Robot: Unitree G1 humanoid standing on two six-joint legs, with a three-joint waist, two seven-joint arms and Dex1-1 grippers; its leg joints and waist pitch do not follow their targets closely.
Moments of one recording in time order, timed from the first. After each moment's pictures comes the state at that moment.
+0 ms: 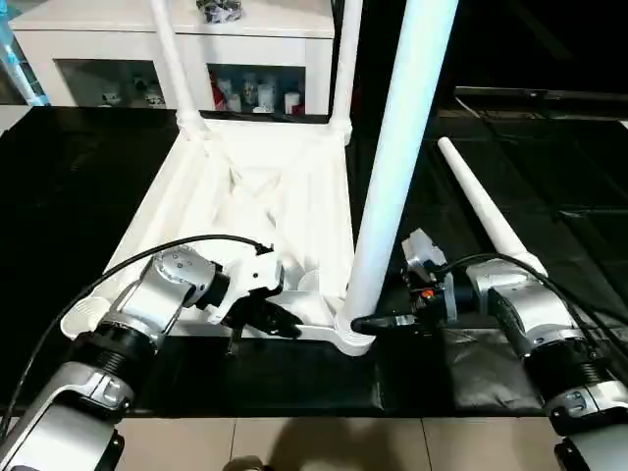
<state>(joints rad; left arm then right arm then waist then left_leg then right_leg) -0.60 0.47 -0.37 0.53 0.00 0.09 -1.45 -0.55 -0.40 0.21 0.53 0.24 0.23 1.48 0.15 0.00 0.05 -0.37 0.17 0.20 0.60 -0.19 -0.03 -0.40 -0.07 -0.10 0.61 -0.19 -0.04</state>
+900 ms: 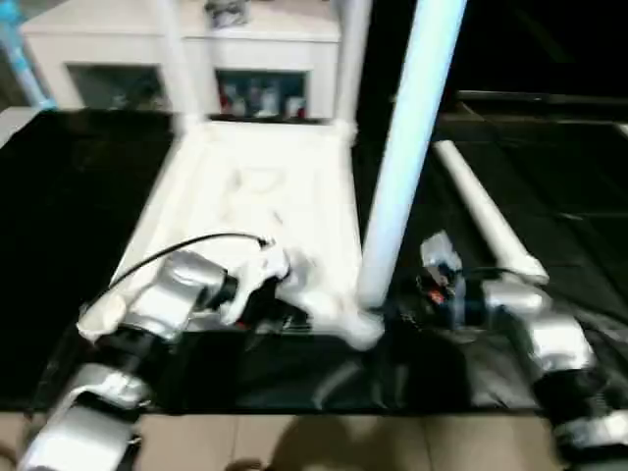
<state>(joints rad) -0.63 0.30 -0.26 0.60 -0.02 0.38 -1.16 -0.42 -0.26 0.02 0.46 0.24 0.26 1.02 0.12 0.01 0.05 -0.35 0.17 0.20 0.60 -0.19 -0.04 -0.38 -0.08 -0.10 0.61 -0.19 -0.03</state>
